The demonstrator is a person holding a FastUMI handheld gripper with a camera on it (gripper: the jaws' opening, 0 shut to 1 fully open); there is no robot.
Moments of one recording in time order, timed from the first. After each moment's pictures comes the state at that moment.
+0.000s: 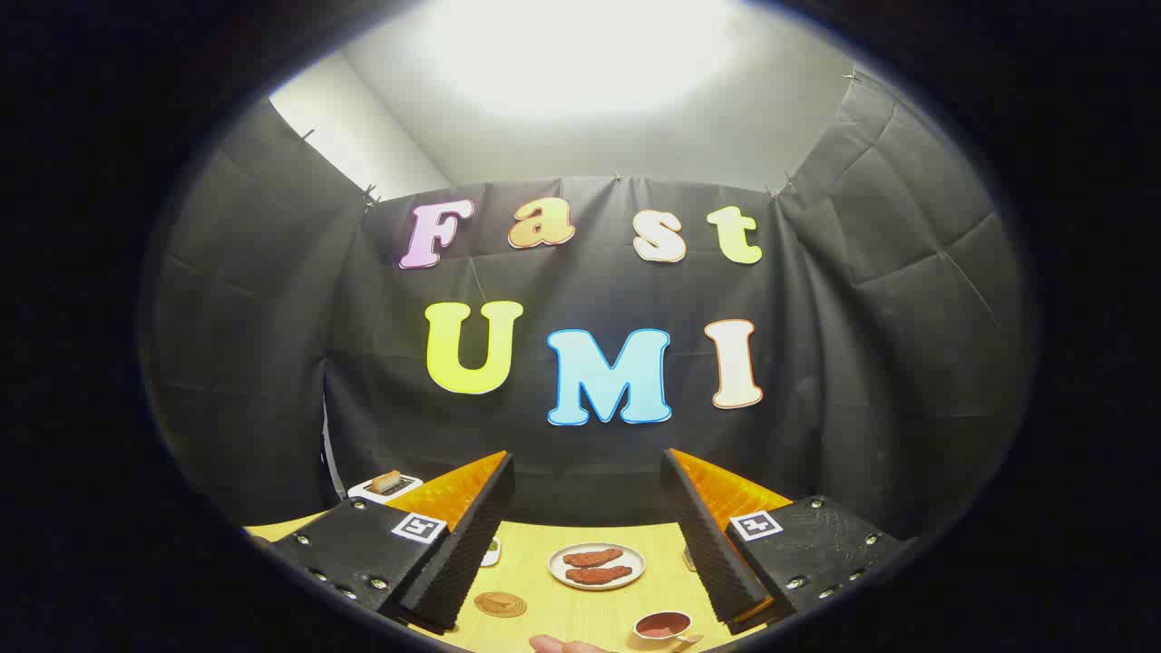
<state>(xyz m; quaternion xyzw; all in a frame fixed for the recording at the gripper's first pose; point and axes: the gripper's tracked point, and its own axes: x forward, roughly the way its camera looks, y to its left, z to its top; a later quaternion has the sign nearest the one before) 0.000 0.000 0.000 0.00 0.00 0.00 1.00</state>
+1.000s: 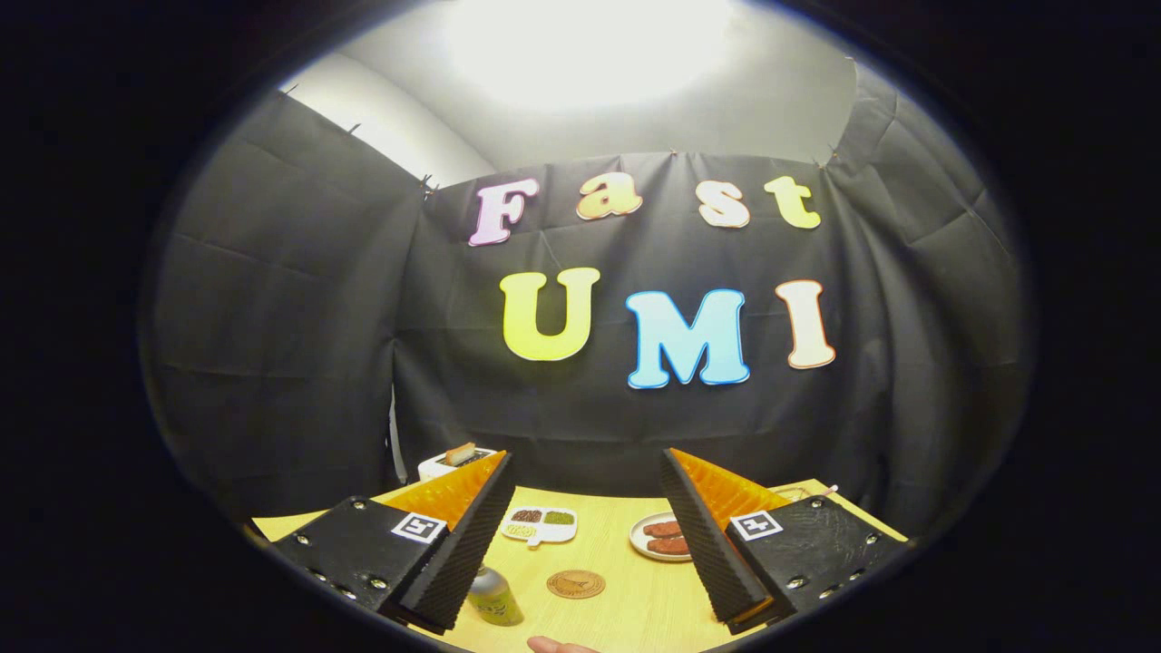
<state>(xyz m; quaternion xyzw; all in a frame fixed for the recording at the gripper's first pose) -0.029 0.109 -0.100 0.01 0.03 0.10 0.99</state>
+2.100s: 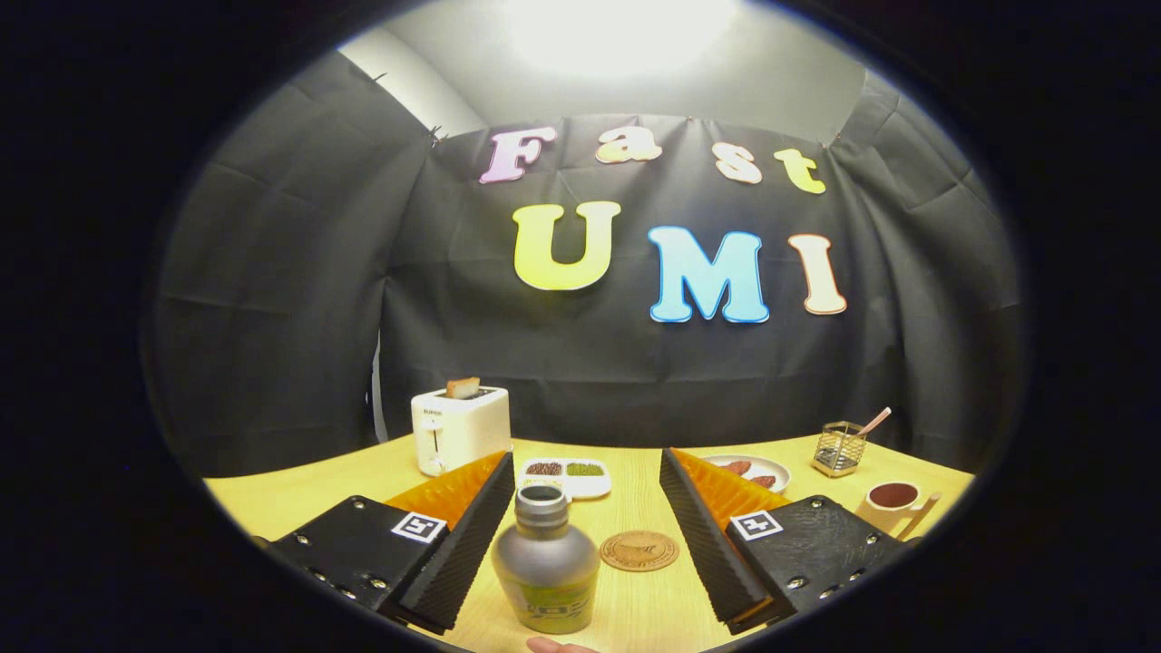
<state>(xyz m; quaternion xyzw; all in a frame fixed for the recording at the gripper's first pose) -0.001 0.211 -0.261 -0.01 0.06 0.05 1.00</state>
